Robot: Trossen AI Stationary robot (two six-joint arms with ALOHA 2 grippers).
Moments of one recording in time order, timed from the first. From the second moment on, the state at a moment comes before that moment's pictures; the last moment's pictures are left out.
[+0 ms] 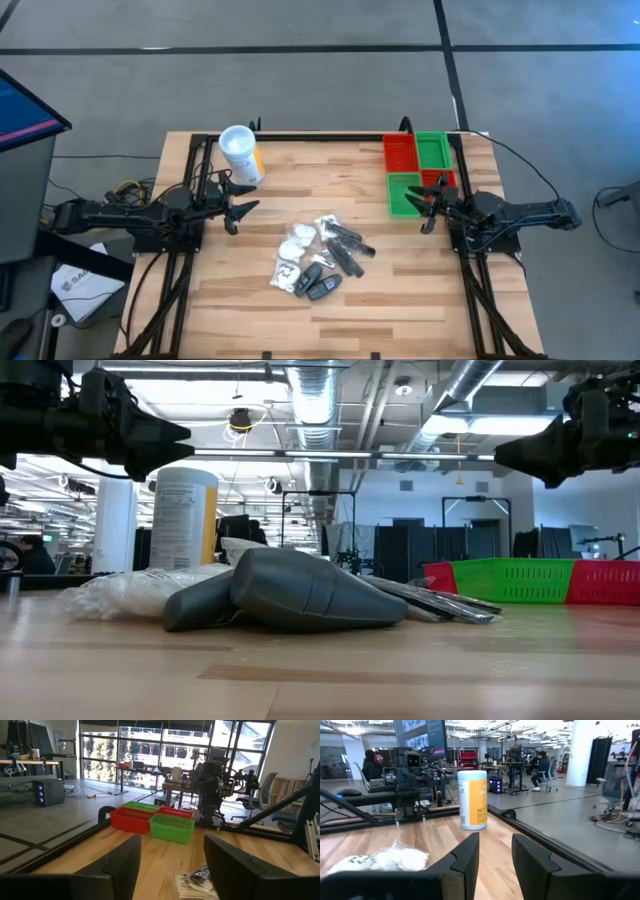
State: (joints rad) left arm 0.09 0.37 0.01 0.43 -0.21 -0.09; right arm 0.10 0.01 0.01 0.07 0.50 0.00
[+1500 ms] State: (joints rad) left arm 0.05 0.37 0.01 0.46 -0.12 -0.15; right arm 0.32 0.89 0.33 -0.12 0.40 0.43
